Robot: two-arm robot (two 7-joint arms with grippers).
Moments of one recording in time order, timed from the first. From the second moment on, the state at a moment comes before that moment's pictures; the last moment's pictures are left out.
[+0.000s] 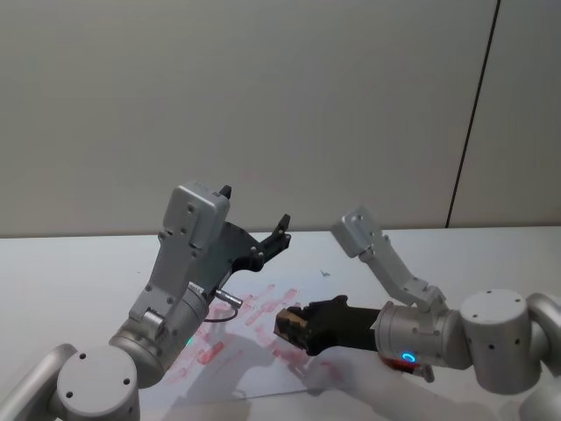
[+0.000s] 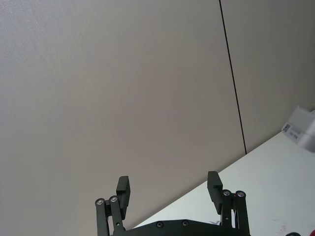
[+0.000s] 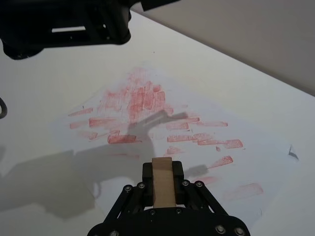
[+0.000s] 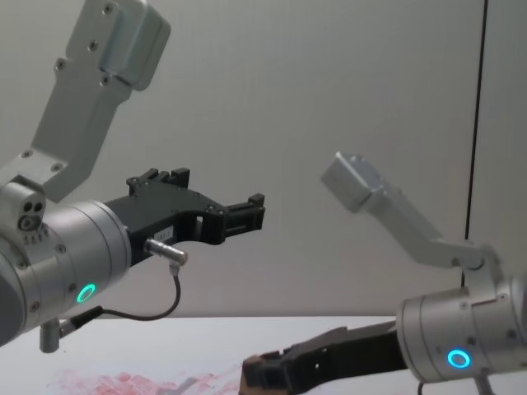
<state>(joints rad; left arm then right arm) -0.24 0.38 0.45 -1.63 -0.20 0.01 -0.01 0.41 0.14 -0.43 -1.28 0.11 0.46 0.66</state>
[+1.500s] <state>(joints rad) -0.24 0.38 0.45 -1.63 -0.20 0.01 -0.01 0.49 0.15 -0.42 -1.30 0.06 0.57 0.71</state>
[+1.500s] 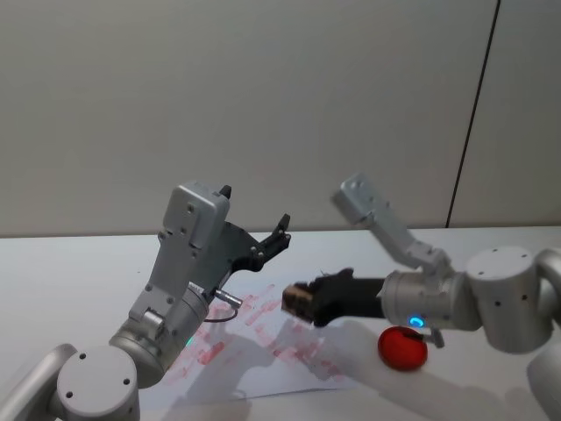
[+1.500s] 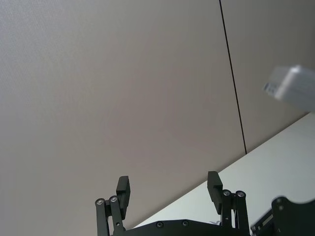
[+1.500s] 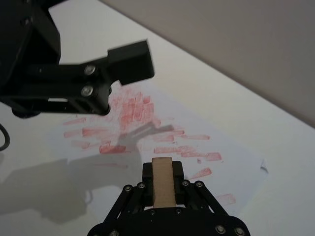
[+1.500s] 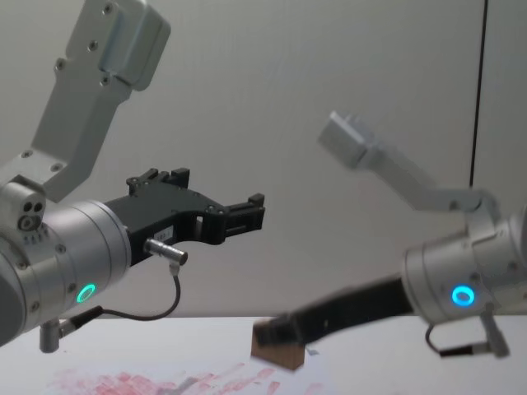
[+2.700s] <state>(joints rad) -0.24 0.38 0.45 -1.63 -0.20 0.01 -0.01 0.28 0.33 -0.30 -1.51 0.23 0.48 0.50</state>
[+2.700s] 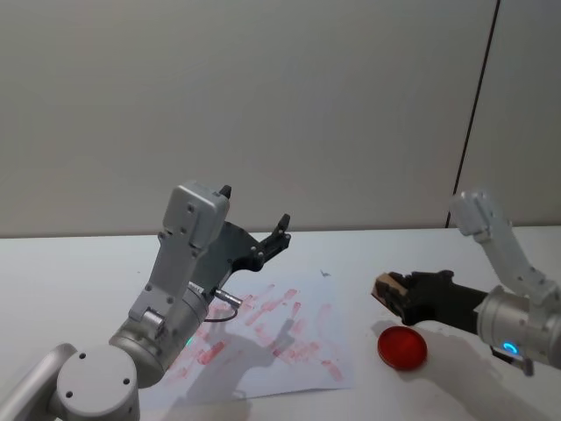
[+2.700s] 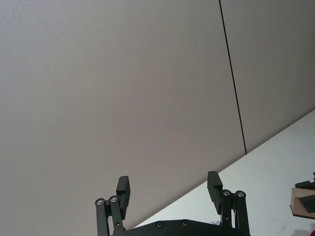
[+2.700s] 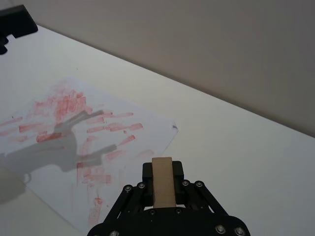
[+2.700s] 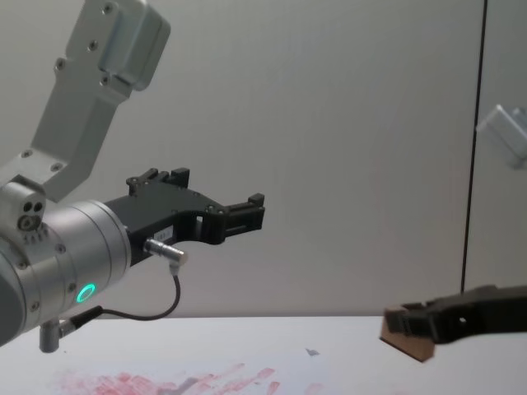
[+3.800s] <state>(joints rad) -0.24 0.38 0.45 -1.63 -0.20 0.01 -0.01 0.18 0.40 -0.29 -1.51 0.23 0.45 0.48</state>
